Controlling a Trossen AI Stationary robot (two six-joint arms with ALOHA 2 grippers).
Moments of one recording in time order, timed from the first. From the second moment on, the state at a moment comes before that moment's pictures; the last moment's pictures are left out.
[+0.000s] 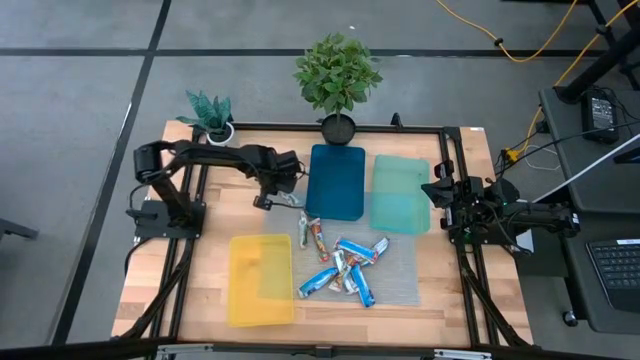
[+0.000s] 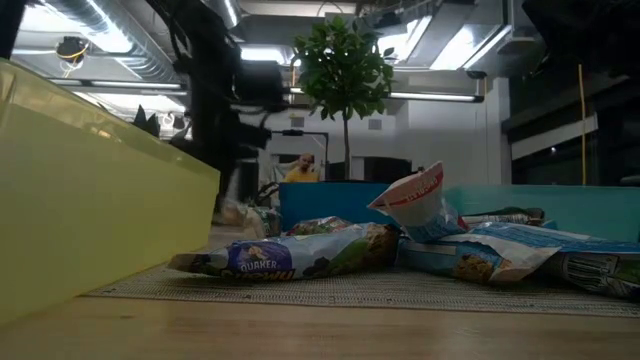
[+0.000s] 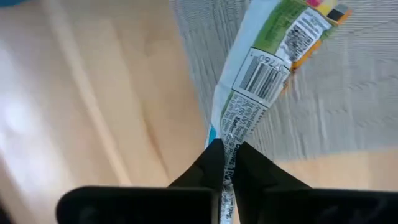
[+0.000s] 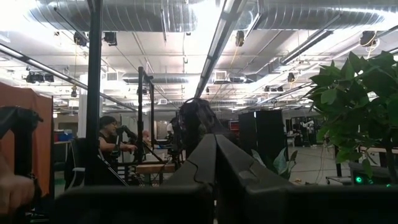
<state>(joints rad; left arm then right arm) 0.33 1.65 1.03 -0.78 -0.10 0.59 -0.06 0.01 0.01 0.50 -0.02 0.04</state>
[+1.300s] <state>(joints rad) -0.11 0.98 1.21 -0.40 0.14 -0.52 -0.06 0.01 0.01 0.51 0.01 0.02</state>
